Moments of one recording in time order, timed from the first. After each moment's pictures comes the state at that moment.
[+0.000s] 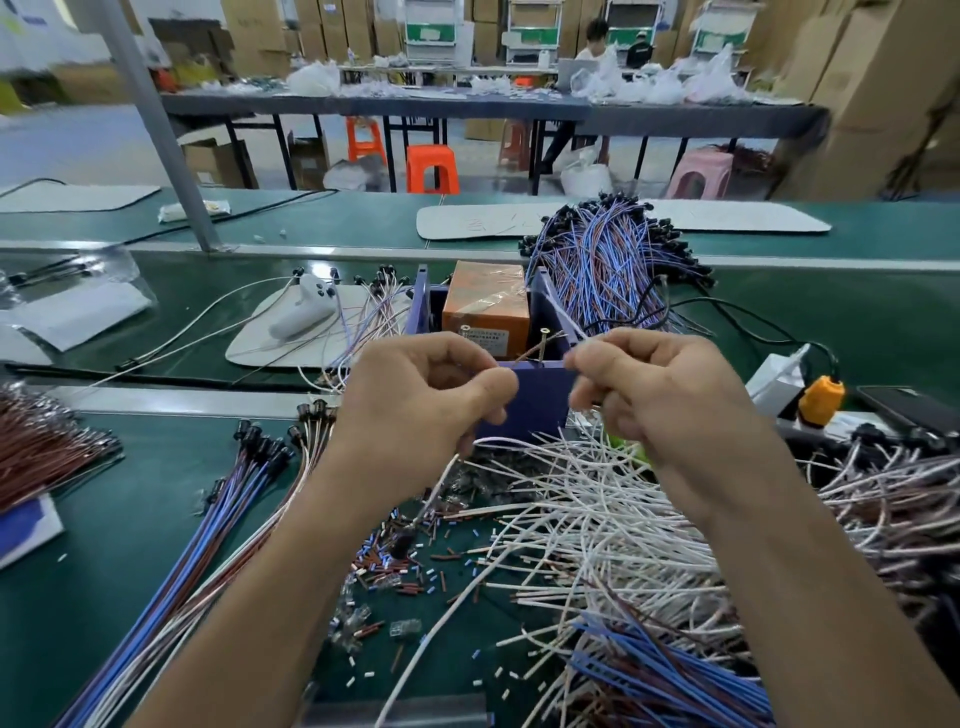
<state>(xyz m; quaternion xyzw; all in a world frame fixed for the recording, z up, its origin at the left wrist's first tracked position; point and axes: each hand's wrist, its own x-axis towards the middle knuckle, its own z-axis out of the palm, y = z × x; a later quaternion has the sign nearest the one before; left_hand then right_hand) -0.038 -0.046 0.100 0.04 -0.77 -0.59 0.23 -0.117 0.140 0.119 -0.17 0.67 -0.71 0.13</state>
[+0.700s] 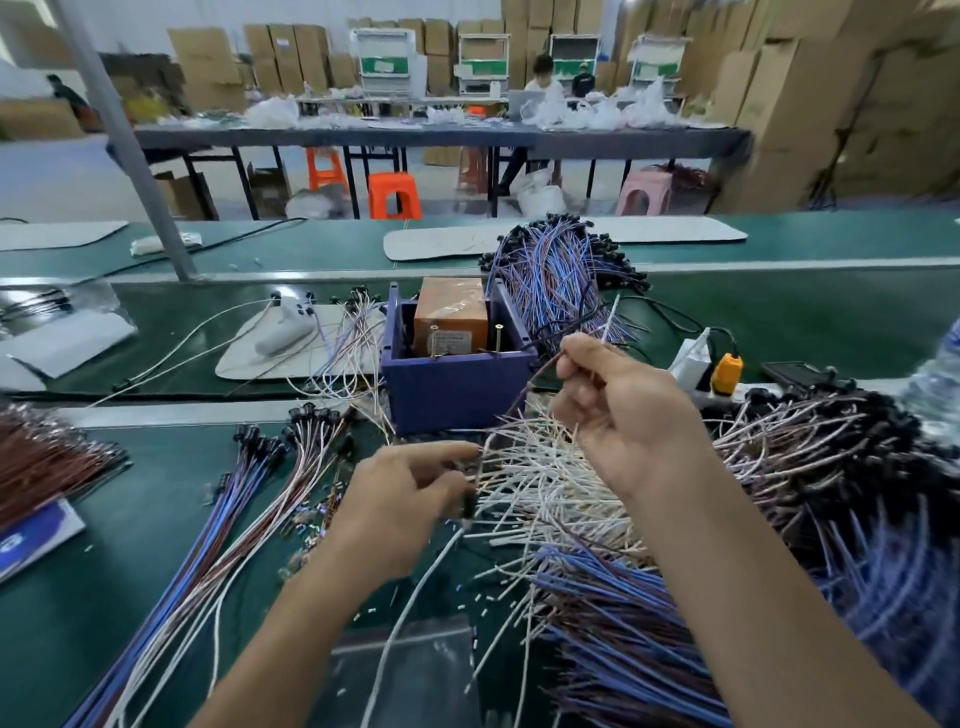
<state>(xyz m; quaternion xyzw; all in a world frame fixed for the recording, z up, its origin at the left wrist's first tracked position) 0.022 -0.025 0.058 0.12 -0.87 -0.46 0.08 -0.068 0.153 0.132 0.01 0.47 -0.87 0.16</state>
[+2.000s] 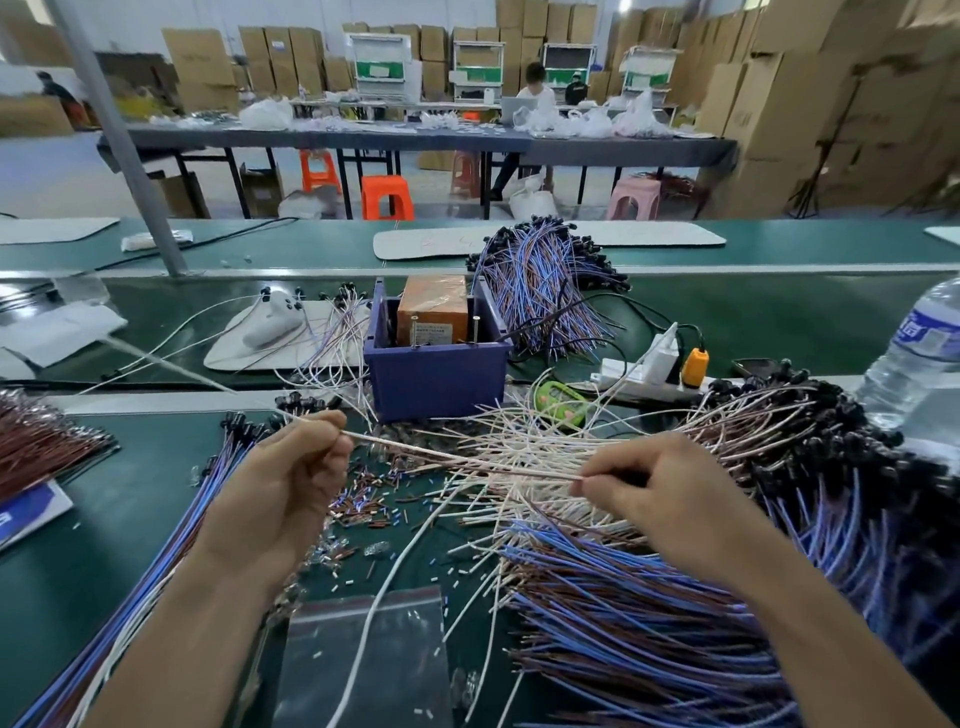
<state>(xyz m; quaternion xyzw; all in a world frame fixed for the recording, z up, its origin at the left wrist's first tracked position) 0.058 -0.070 0.058 0.11 -0.45 -0.87 0.15 -0.022 0.248 0.104 -0.25 0.89 -0.38 0.07</state>
